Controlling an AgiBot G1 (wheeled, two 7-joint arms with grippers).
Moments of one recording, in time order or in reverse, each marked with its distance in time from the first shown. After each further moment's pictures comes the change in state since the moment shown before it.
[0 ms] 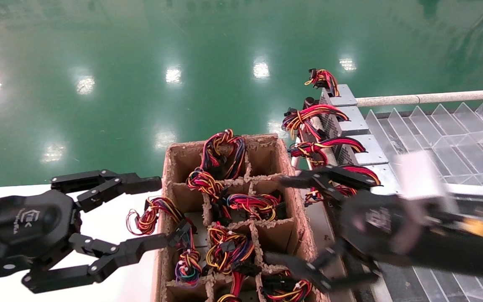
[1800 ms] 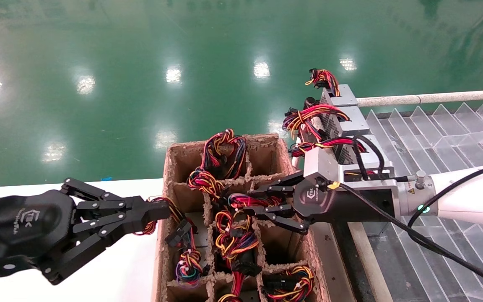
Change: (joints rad) left arm 0.000 0.000 0.000 0.000 0.000 0.000 0.000; right arm 0.418 -0.368 -0.208 -0.977 -0.309 -0.144 -0.480
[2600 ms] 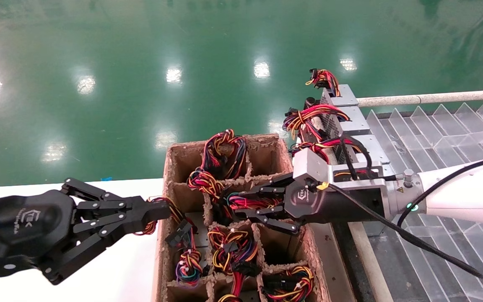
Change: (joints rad) left arm 0.000 0.000 0.000 0.000 0.000 0.000 0.000; right arm 0.026 -0.036 -0.052 -0.054 0.004 0.000 -0.039
